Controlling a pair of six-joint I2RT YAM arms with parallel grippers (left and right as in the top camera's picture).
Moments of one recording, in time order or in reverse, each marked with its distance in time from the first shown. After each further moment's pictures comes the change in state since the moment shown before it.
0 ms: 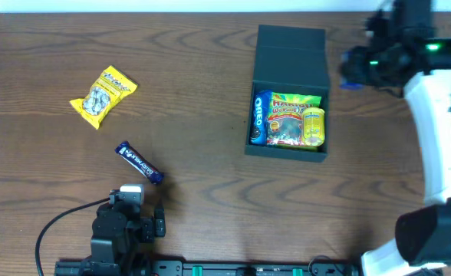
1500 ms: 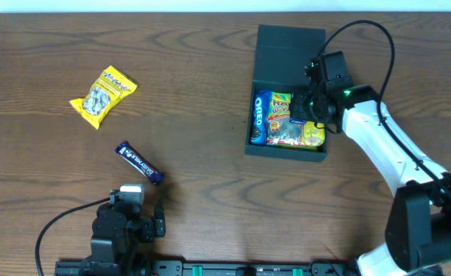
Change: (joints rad) left arm 0.000 0.000 0.000 0.000 0.000 0.000; right arm 0.171 0.000 -0.510 0.468 0.056 0.220
